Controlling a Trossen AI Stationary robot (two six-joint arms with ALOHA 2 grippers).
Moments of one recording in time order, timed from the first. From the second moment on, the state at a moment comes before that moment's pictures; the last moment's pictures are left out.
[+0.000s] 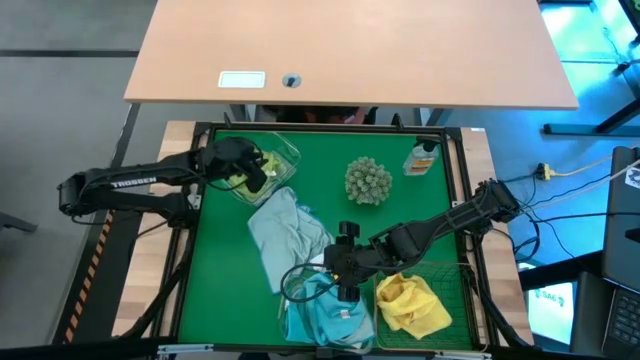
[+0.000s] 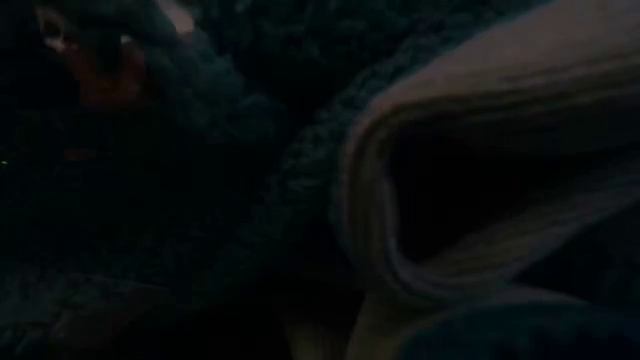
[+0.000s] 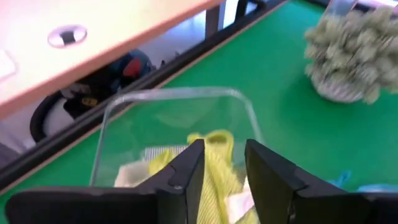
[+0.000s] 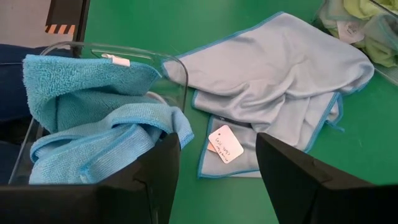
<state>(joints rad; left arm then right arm) 0.35 0.90 0.64 -0.33 -0.32 -0.28 0.45 1.85 1.77 -0.86 0.27 0.36</state>
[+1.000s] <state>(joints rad) 0.35 0.90 0.87 -0.49 -0.16 -0.28 0.18 2.13 1.77 -0.51 0.42 0.42</state>
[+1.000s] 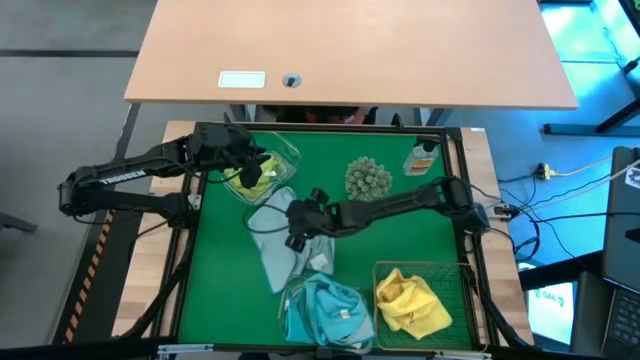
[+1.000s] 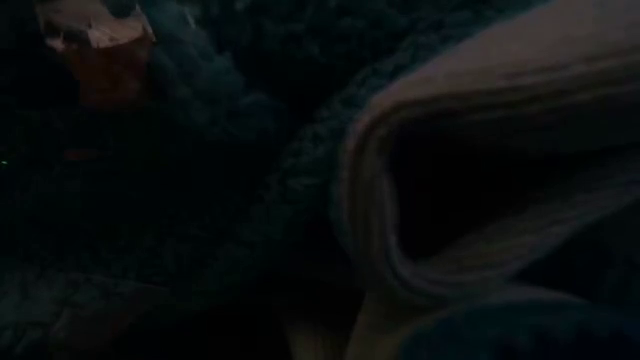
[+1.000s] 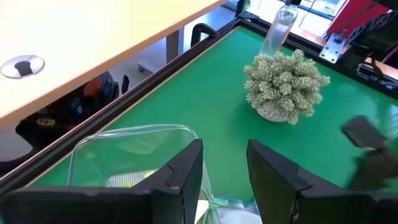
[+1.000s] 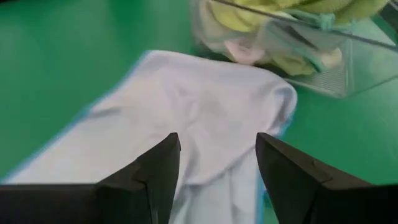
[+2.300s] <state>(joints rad) 0.35 0.90 0.87 -0.49 -0.17 -0.28 0.12 2.35 1.77 -0.46 0.28 0.42</state>
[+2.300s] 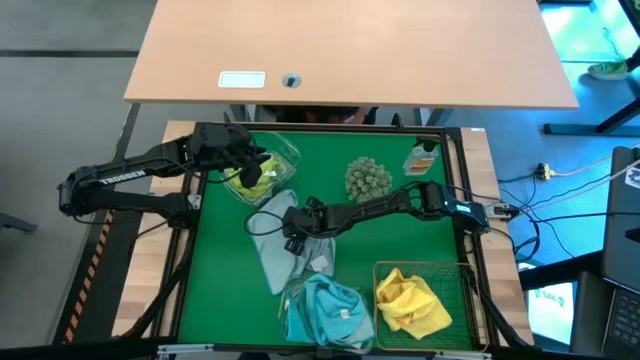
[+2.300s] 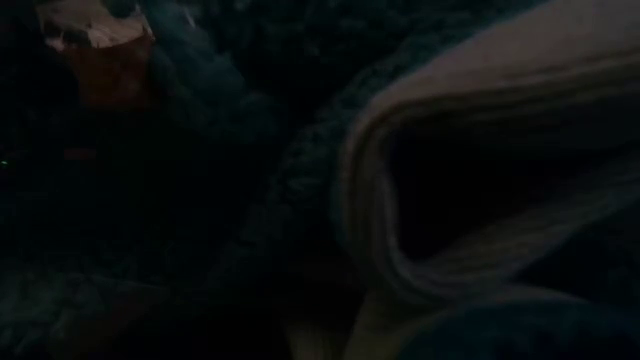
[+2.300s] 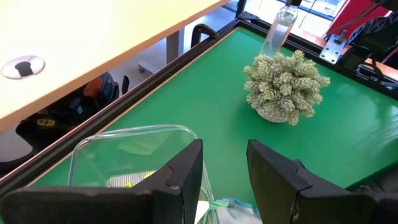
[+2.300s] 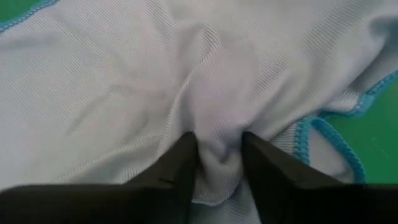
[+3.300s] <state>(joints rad) 0.35 0.90 0.87 -0.49 -0.17 -0.28 0.12 2.35 2.08 -0.82 0.27 0.32</state>
